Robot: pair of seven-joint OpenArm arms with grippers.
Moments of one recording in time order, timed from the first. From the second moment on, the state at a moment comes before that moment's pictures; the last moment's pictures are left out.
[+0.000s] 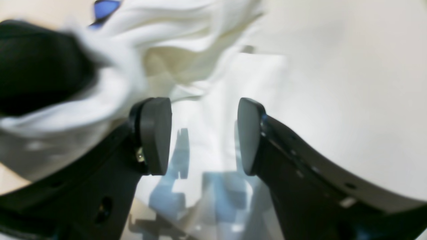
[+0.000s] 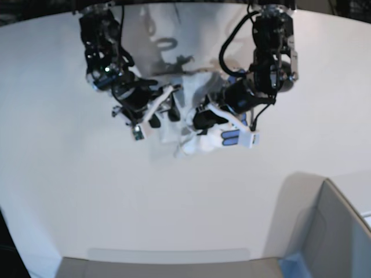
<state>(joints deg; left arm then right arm) 5.6 -1.6 1.7 113.4 -46.5 9.1 63.2 -6.0 6.8 -11.4 106.7 22.4 7.2 -49.4</state>
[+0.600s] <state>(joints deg) 2.7 -1.9 15.9 105.8 -41.3 18.5 57.4 -6.7 6.4 -6.4 98.3 21.8 6.8 -49.3</state>
